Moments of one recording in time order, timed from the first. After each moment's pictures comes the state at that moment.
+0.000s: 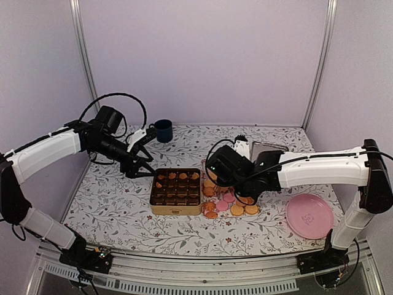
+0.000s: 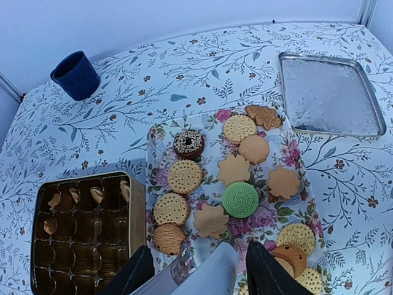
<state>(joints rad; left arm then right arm) -0.42 1.40 1.14 -0.72 0.67 0.55 1.15 1.68 1.27 -0.54 0.81 1.05</state>
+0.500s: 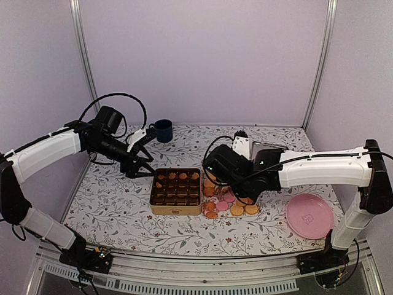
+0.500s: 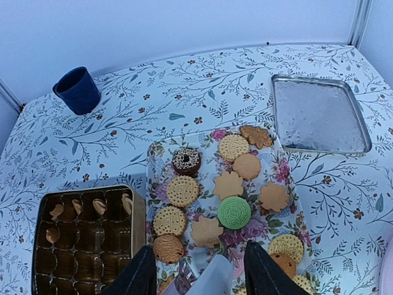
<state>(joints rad) -0.42 1.40 1.14 -0.72 0.67 0.55 1.18 1.68 1.31 -0.59 0.90 1.04</state>
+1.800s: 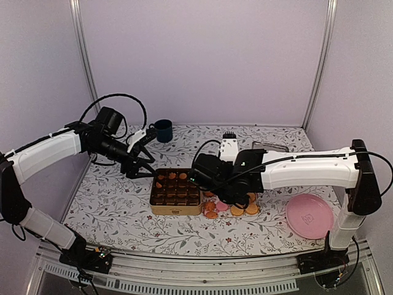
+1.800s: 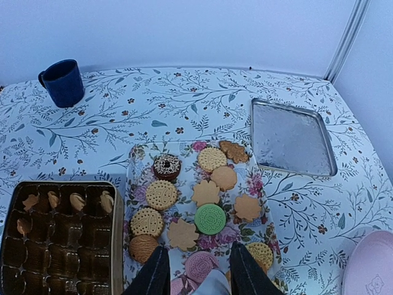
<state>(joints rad) -0.42 1.40 1.13 -0.70 0.71 0.55 1.25 1.81 1.50 -0.85 1.06 1.05</state>
